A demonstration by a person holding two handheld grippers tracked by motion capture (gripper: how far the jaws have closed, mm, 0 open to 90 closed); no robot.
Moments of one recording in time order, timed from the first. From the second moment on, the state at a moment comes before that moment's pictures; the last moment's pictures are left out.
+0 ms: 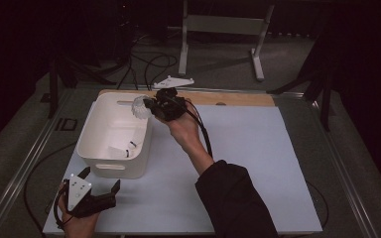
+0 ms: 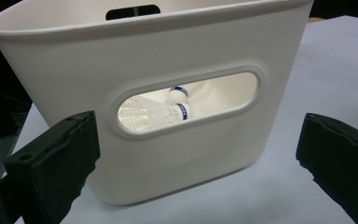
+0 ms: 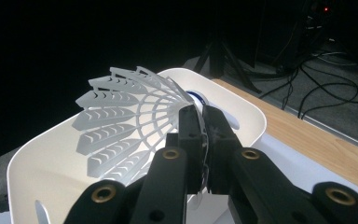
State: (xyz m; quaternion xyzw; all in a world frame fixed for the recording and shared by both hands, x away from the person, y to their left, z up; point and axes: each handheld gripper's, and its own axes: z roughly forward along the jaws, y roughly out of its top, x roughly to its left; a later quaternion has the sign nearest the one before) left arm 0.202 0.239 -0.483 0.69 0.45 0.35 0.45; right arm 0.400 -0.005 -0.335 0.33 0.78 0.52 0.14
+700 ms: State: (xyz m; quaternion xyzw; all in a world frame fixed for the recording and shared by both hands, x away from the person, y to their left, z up) left arm 0.202 0.240 -0.483 0.69 0.46 0.35 0.45; right arm 0.400 0.011 -0.336 0.32 0.78 0.52 0.13
